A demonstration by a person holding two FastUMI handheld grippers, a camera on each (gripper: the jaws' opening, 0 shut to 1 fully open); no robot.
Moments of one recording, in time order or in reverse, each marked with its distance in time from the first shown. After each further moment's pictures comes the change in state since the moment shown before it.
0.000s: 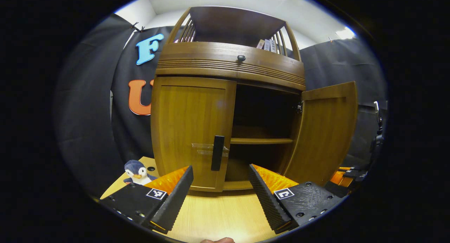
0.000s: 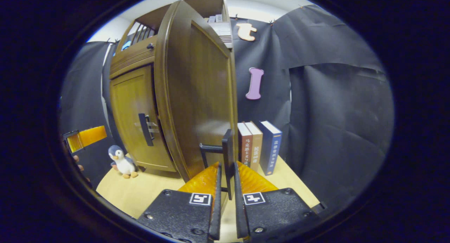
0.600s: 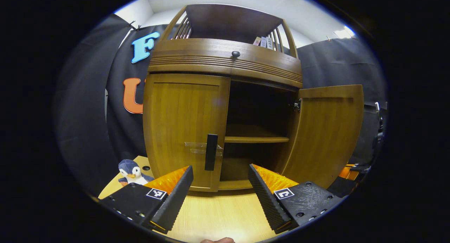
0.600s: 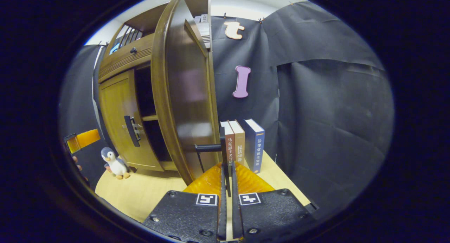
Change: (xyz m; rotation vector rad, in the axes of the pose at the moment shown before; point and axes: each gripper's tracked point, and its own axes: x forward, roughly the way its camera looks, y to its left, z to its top) left arm 0.012 -0.007 -0.002 0.004 0.009 -0.022; right arm -0.003 -0.038 0.002 0.030 0.021 -0.037
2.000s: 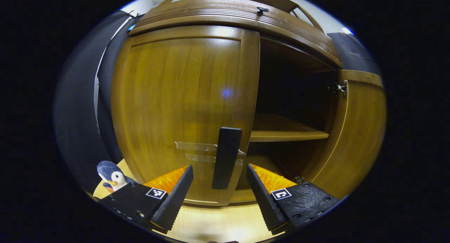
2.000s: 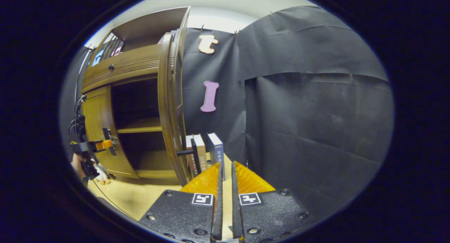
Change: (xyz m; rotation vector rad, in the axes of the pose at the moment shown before) left arm 0.162 0.037 -0.042 -0.017 0.096 0.044; right arm -0.064 -0.085 0.031 0.023 -0.130 -0.243
